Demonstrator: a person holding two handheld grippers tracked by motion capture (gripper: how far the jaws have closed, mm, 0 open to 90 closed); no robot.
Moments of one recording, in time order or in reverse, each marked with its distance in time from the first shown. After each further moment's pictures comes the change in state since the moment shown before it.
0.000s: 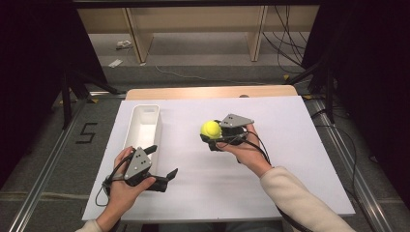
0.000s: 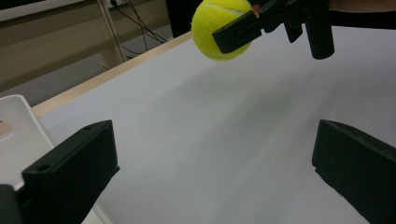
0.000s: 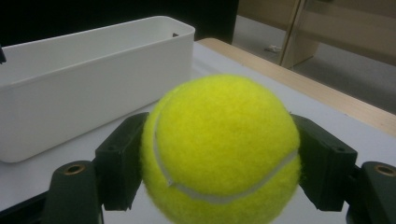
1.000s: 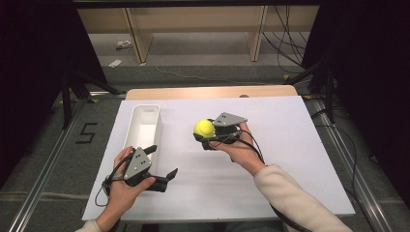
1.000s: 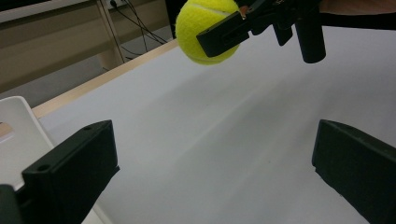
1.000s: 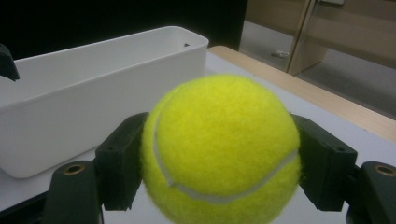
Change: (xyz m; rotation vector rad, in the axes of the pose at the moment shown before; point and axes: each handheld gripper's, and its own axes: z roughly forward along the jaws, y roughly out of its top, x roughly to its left) left arm 0.000 0.000 -0.001 -0.003 0.000 0.000; right arm 0.010 0.009 0.013 -0.017 0.024 -0.004
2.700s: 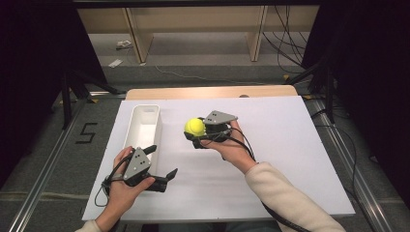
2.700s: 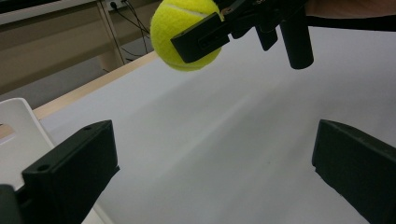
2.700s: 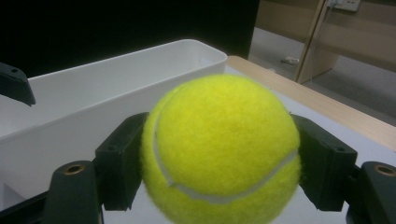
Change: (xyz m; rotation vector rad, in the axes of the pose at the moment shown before) left arm 0.000 0.000 -0.001 -0.007 -0.002 0.005; right arm 0.014 0.013 0.017 -0.019 0.033 -0.001
